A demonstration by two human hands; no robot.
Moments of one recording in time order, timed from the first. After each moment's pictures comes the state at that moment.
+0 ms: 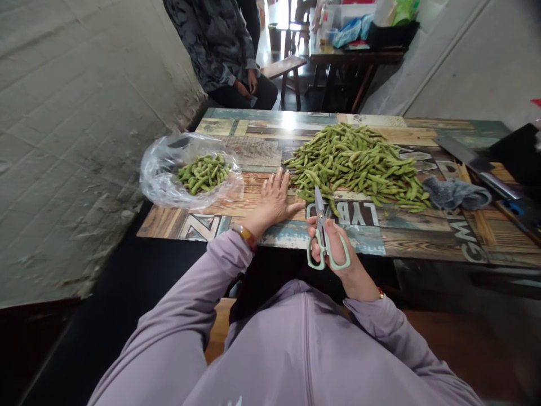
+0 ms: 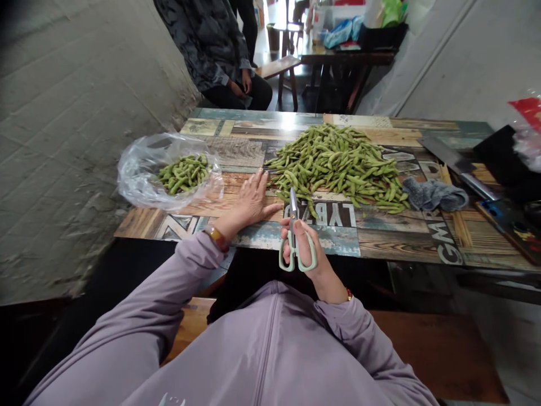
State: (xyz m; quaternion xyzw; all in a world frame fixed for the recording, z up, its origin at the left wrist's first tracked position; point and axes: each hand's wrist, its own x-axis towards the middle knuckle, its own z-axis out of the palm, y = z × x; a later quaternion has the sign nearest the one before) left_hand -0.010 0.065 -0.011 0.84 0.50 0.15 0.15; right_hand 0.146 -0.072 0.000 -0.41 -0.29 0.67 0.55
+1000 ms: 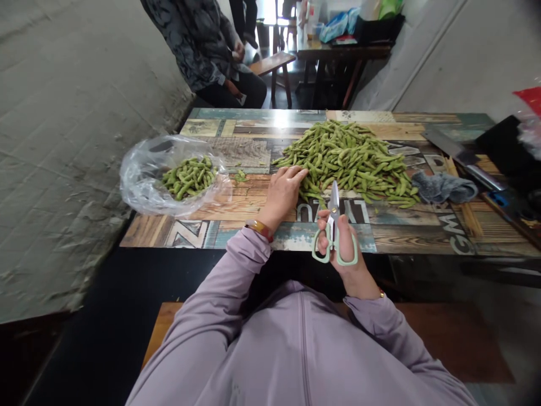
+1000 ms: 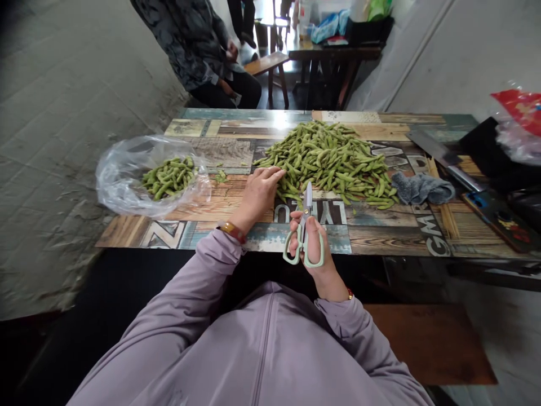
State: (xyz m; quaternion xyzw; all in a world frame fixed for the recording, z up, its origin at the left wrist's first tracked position) left_hand 0.043 0.078 0.009 0.87 0.43 0.26 0.05; right_hand 0.170 -0.069 -0.003 -0.39 -0.24 0.61 0.65
